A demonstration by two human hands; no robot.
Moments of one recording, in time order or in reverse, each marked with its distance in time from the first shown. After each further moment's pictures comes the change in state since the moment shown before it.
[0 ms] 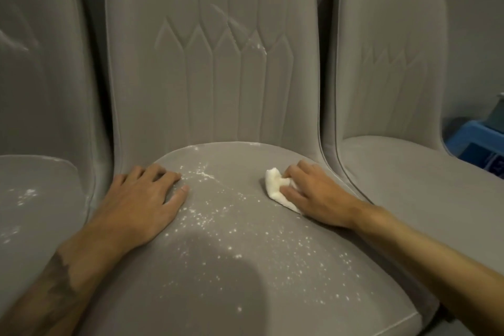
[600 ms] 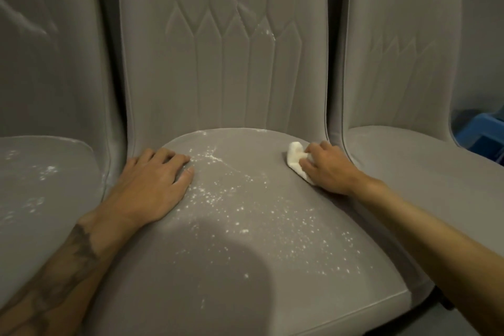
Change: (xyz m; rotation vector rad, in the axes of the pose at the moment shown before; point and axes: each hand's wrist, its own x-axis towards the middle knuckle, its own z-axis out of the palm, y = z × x) left_hand -0.006 -0.002 0.002 -0.076 0.036 0.015; right_hand 0.013 -0.003 -0.014 -0.156 -0.019 0.320
